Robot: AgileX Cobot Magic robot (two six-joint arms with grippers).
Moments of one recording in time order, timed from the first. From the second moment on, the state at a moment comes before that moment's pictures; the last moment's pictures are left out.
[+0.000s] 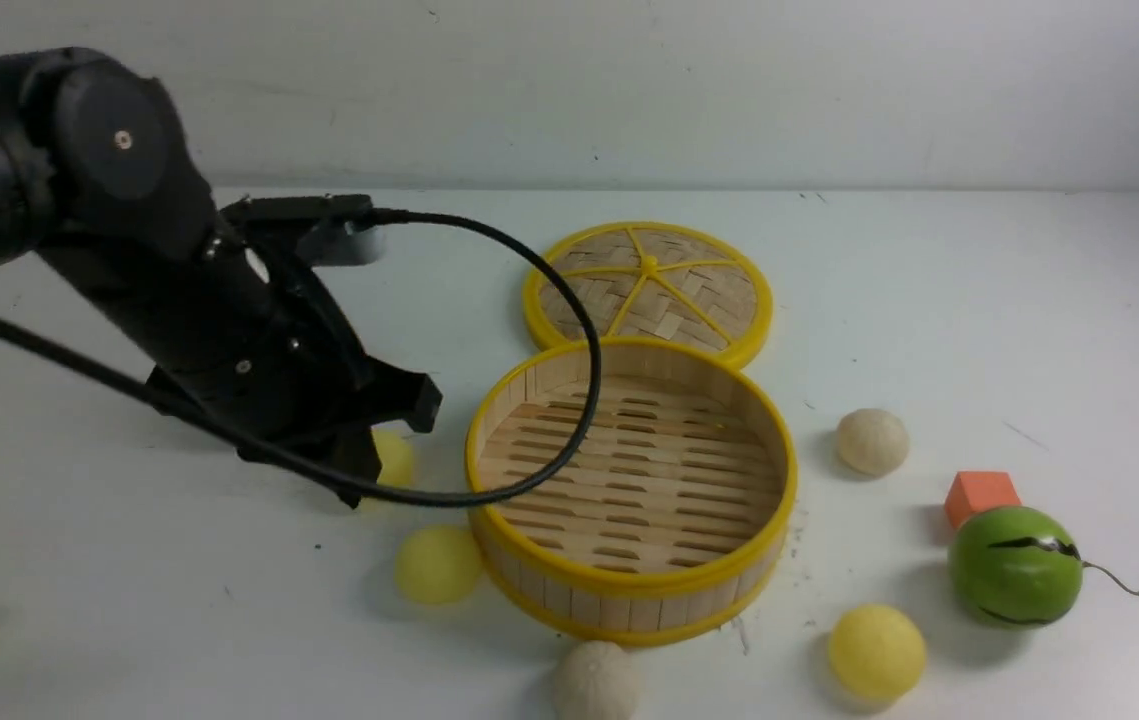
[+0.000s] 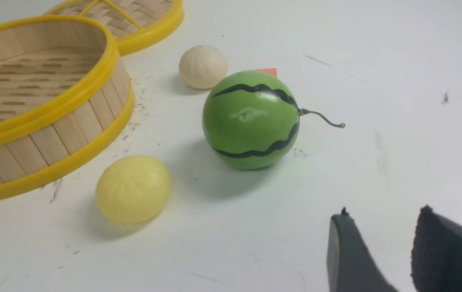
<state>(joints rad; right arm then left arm) 0.04 -0.01 0.02 0.02 0.39 0.10 -0.36 1.63 -1.32 -0.13 0.98 -0.08</state>
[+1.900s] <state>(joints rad) 0.04 -0.01 0.02 0.02 0.39 0.10 -0.28 2.01 -1.48 0.04 0.74 -0.12</state>
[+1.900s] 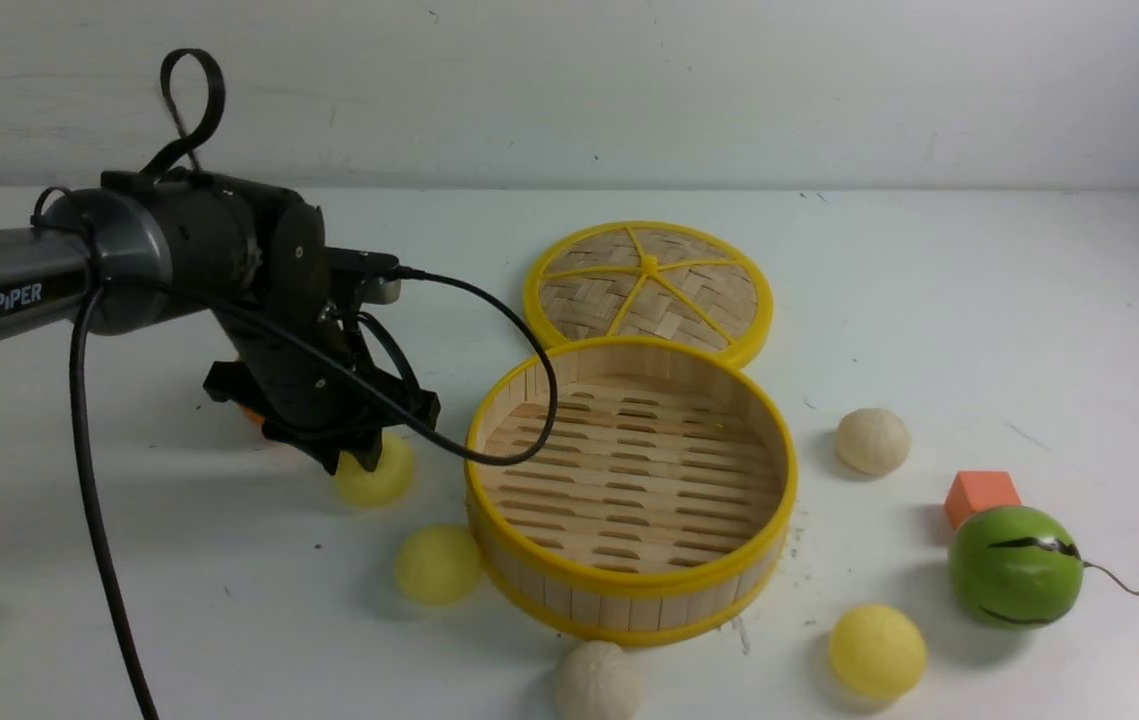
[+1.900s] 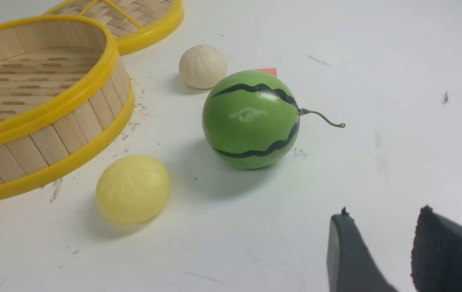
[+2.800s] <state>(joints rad) 0.04 -0.01 0.02 0.02 0.39 0.10 -0.29 2.01 -1.48 0.00 0.69 -0.12</state>
